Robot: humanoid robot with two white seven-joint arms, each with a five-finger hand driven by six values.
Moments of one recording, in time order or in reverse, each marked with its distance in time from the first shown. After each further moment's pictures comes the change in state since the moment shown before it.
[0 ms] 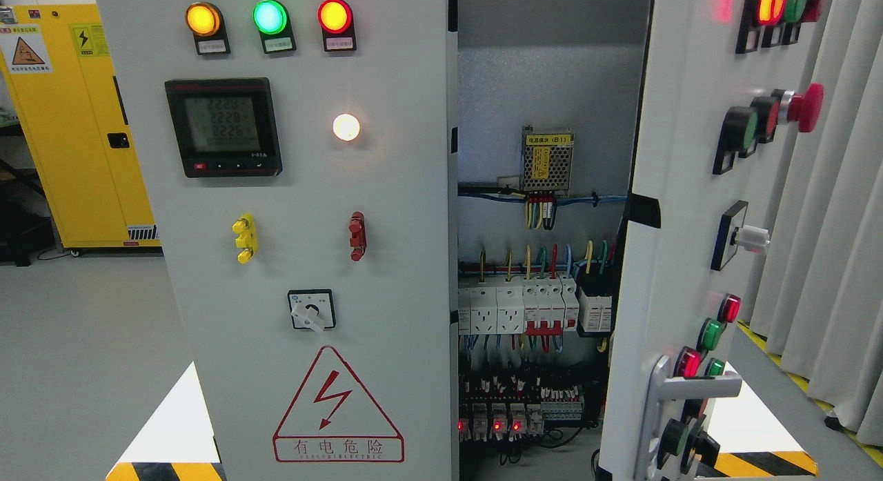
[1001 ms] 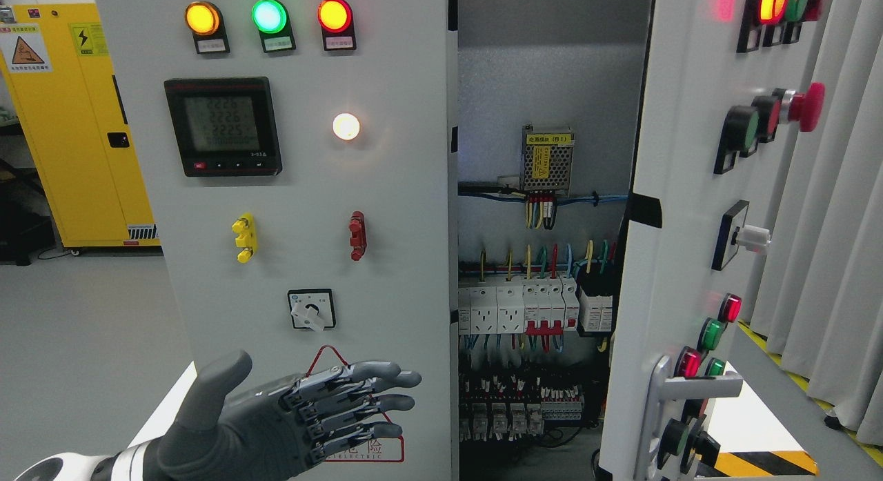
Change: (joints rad) left arm -0.809 -0.040 -0.267 -0.014 0.265 0.332 0.002; right arm -0.001 0.000 0.000 -0.001 0.000 0.000 0.000
